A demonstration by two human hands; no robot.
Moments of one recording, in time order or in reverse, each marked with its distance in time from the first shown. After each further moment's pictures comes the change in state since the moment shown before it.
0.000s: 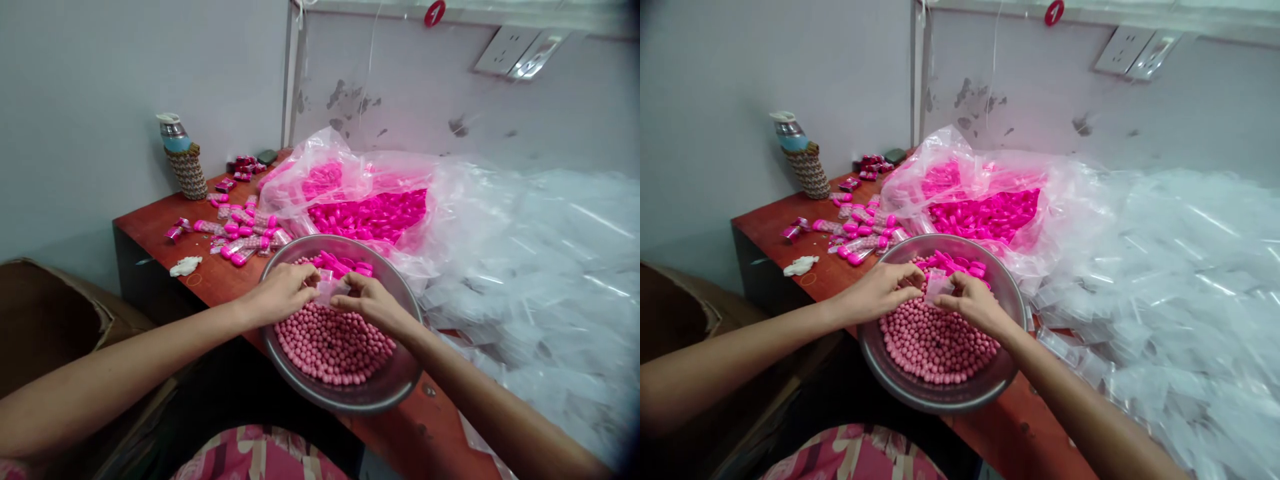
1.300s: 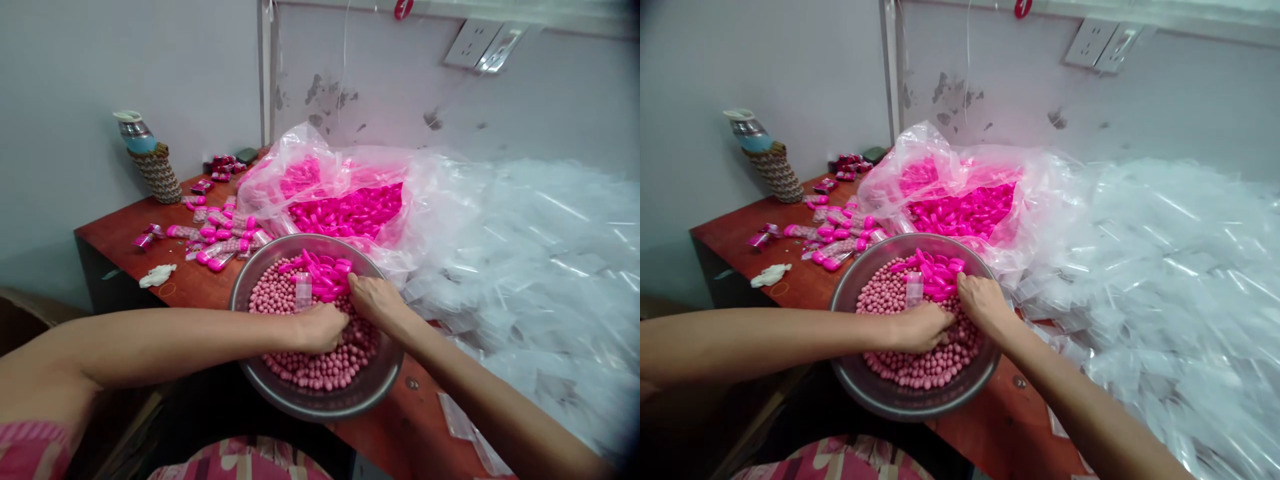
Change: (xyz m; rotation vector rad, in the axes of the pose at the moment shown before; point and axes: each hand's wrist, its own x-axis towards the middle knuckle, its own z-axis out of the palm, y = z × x) left_hand 0.041 0.022 0.094 0.299 -0.543 0.174; right_hand -0.002 0.025 -0.040 -1.420 0.014 0.090
